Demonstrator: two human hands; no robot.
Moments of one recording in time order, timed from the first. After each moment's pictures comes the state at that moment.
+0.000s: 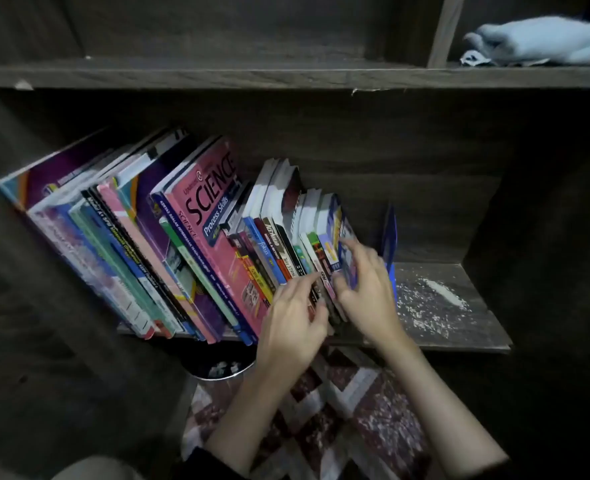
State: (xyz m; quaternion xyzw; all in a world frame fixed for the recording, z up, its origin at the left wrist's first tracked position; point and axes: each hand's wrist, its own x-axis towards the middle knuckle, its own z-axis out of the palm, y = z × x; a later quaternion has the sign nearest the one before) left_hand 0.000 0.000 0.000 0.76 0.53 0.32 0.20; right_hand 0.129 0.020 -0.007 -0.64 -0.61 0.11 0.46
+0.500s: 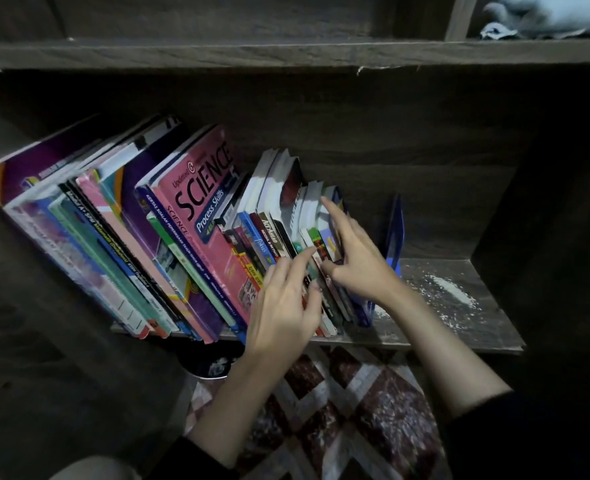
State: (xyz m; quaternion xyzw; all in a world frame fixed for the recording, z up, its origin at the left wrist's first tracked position) left_hand -0.007 0.022 -0.005 0.79 0.48 0.38 0.10; right_hand 0.143 0.062 0.014 -0.58 -0.72 0.19 0.35
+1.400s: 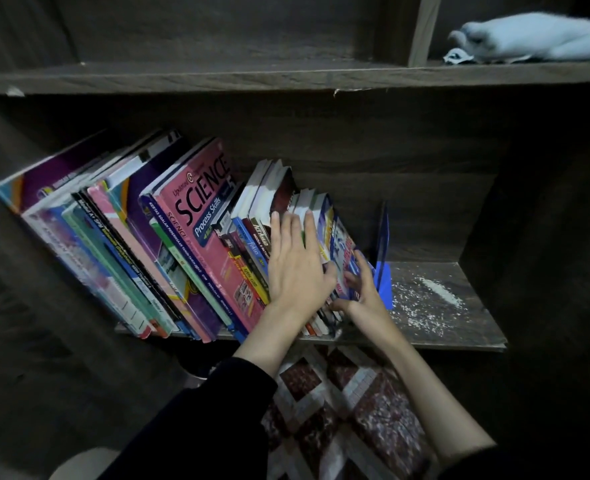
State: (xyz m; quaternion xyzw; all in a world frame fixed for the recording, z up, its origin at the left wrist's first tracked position) left_hand 0.037 0.050 0.026 0.79 0.56 0.20 -0.12; right_hand 0.157 0.027 -0.046 -0.56 -0.49 0.43 0.50
